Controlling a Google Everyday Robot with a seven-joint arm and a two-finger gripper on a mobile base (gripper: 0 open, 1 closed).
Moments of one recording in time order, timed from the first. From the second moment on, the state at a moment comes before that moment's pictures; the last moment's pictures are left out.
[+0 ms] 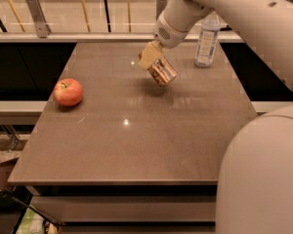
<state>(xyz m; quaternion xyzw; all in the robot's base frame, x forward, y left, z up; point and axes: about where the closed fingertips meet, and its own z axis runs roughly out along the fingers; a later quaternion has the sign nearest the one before) 0.695 -0.032 0.895 -0.44 0.86 0.10 0.24</state>
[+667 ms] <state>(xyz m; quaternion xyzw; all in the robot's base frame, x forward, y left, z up) 0.689 -0.030 0.877 -0.48 0.87 0.02 0.11</state>
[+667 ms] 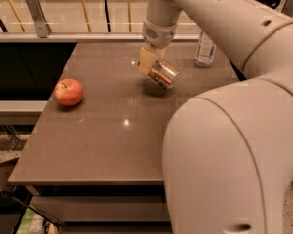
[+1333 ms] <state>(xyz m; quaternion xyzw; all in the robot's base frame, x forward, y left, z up) 0.694 -0.022 0.863 -0.50 0.86 0.02 0.09</state>
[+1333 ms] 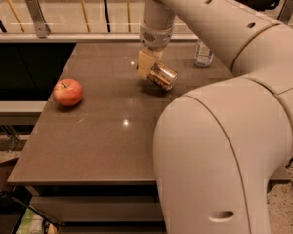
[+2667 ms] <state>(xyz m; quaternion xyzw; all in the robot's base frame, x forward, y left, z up) 0.707 0.010 0.832 -0.48 0.84 0.13 0.22</state>
